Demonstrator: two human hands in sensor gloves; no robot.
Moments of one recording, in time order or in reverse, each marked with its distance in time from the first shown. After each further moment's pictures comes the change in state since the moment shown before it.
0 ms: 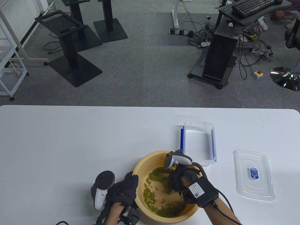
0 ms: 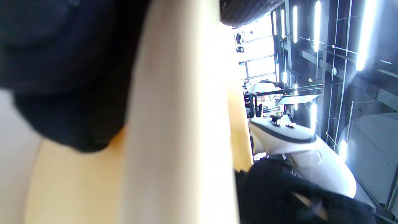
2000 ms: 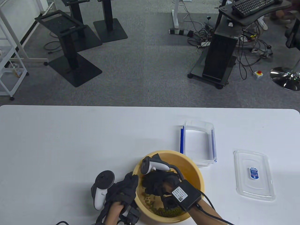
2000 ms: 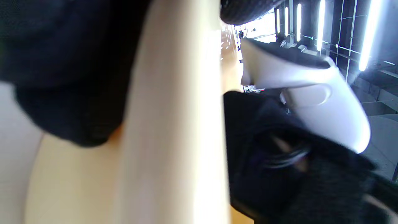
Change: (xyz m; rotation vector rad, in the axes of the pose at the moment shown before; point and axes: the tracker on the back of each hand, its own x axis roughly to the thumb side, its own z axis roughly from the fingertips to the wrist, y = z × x) left_hand -0.002 0.000 -0.001 -0.019 0.007 0.023; right_hand 0.073 -0.006 -0.011 -0.306 -0.073 0.162
